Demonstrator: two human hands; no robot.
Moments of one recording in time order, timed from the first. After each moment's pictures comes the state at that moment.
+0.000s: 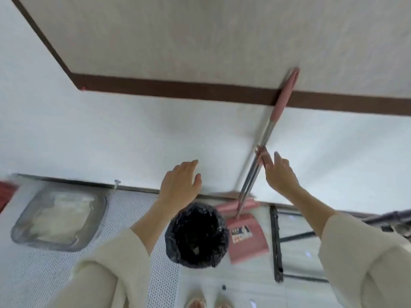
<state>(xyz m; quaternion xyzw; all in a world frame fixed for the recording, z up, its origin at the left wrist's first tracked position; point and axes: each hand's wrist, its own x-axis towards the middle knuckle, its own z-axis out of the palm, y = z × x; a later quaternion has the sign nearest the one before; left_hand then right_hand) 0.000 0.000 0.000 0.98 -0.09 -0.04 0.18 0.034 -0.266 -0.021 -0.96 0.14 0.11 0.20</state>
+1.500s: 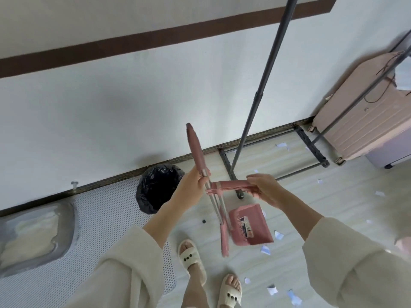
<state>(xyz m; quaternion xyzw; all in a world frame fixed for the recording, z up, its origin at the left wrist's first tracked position) -0.267 -0.117 0.012 0.85 -0.26 -0.22 0.39 -0.354 -0.319 0.015 -0.61 0.40 0.16 0.66</state>
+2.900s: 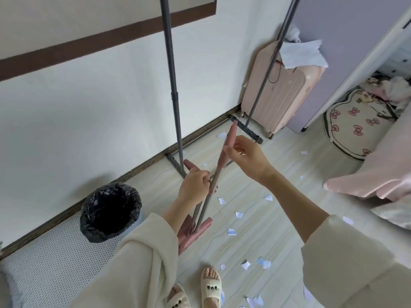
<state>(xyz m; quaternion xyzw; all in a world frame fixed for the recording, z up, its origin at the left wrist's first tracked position) -0.366 -0.261 0.003 0.85 -0.36 -0.27 0.28 -0.468 -0.379 0.108 -0.79 0.27 -0.16 0.52</state>
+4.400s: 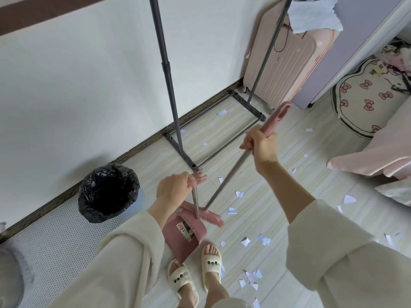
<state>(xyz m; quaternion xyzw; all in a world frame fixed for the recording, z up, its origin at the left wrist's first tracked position) -0.361 -0.216 -0.052 0.87 -0.46 -0.17 0.01 -0.482 -0.401 0.050 -0.54 0.41 -0.30 0.67</state>
